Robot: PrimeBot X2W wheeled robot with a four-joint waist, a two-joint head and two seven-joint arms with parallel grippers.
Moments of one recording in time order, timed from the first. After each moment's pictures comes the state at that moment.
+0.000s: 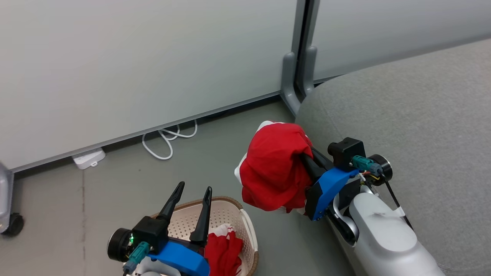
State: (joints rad) left arm -0.11 0.07 -0.30 0.32 -0.23 -0.12 -0.26; right arm -0.61 -0.05 0.42 0.78 0.25 0.13 -0.19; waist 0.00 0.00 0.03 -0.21
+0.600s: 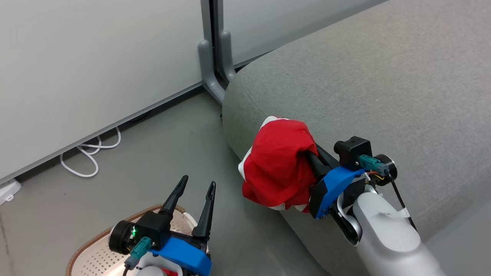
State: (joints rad) left arm -0.13 0.09 -0.33 0.31 -0.23 -0.13 -0.26; right arm -0.60 -0.05 0.38 0.77 0.25 0.13 -0.20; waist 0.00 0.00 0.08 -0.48
